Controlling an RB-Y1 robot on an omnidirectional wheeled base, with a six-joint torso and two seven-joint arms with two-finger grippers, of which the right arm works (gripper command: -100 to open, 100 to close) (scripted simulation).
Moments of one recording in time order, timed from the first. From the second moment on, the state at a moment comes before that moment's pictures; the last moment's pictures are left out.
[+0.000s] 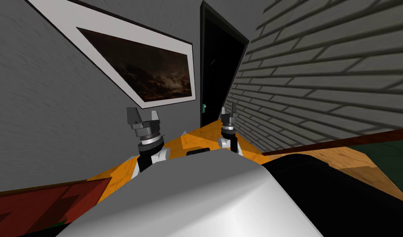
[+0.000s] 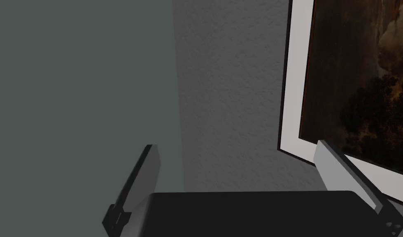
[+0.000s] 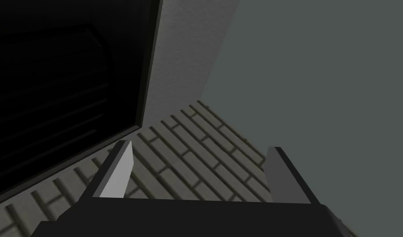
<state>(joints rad) 0.46 0.02 0.07 -2.36 0.01 -0.50 -0.11</state>
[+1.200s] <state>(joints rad) 0.36 -0.06 0.05 -2.11 0.15 -0.50 0.09</state>
